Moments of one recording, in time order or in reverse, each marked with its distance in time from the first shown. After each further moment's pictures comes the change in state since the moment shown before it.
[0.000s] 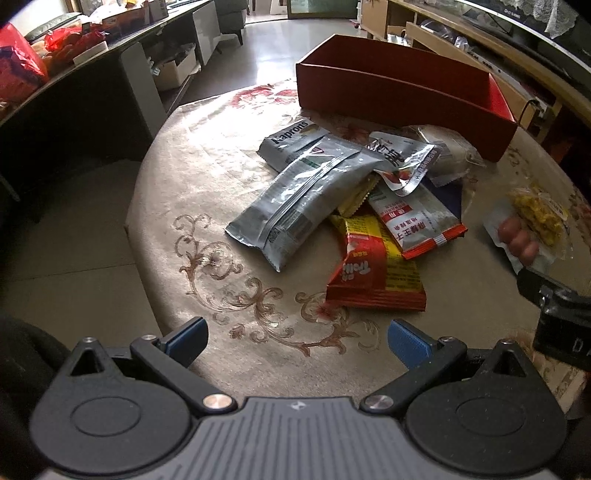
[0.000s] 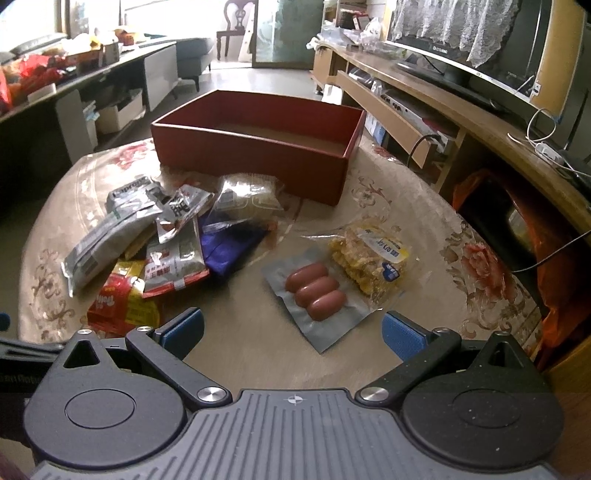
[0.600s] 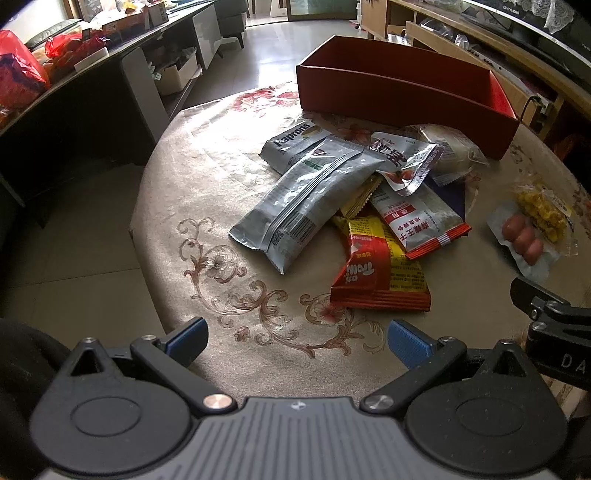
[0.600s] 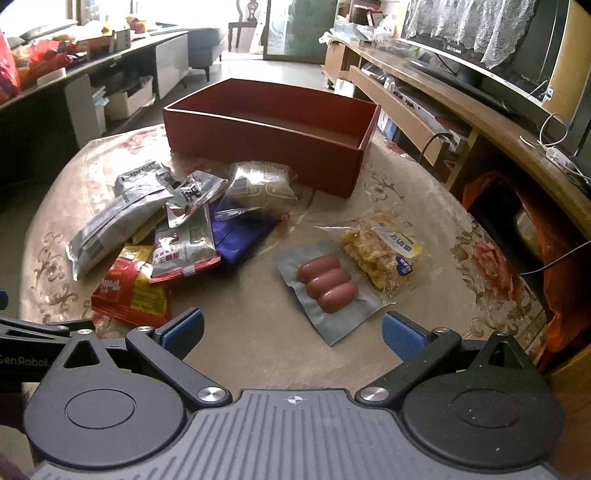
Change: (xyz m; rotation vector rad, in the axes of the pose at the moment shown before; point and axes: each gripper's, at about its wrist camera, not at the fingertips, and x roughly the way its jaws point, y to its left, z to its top) left arm 0.000 -0.001 -0.001 0.019 -0.006 0.019; right arm 0.003 0.007 -0.004 -0.038 0.019 0.010
